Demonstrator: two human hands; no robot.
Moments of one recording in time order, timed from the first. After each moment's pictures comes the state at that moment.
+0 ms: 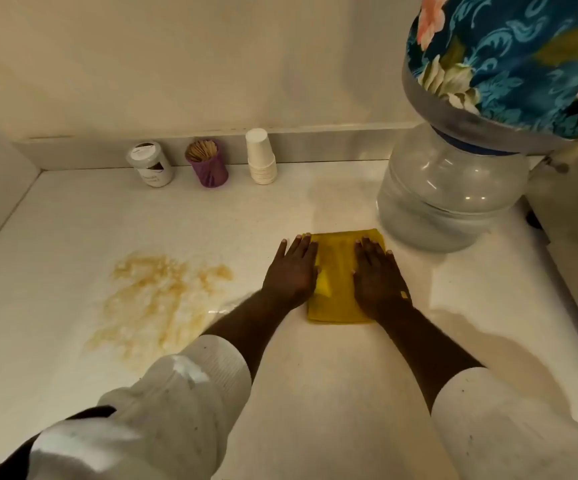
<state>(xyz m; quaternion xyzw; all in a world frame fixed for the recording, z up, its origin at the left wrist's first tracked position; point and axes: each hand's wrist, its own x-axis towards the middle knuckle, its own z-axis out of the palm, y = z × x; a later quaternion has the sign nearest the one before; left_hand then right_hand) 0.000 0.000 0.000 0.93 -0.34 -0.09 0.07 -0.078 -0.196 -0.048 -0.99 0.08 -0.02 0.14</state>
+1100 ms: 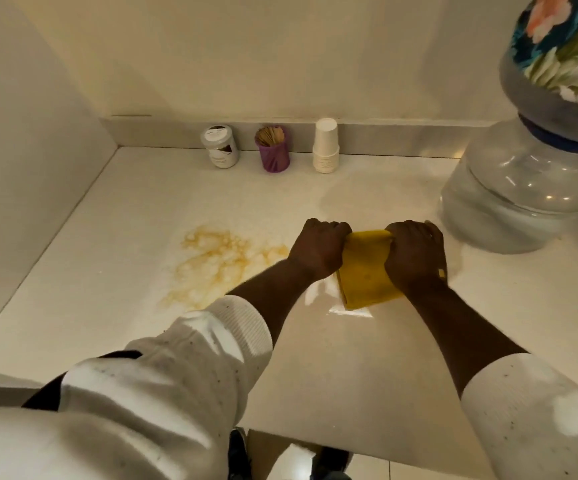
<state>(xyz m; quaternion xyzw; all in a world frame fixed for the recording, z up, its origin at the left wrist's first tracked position) 0.008 0.081 0.058 0.93 -0.35 0.02 0.12 -0.069 -0.112 0.040 -0.97 0.04 -0.21 0.14</state>
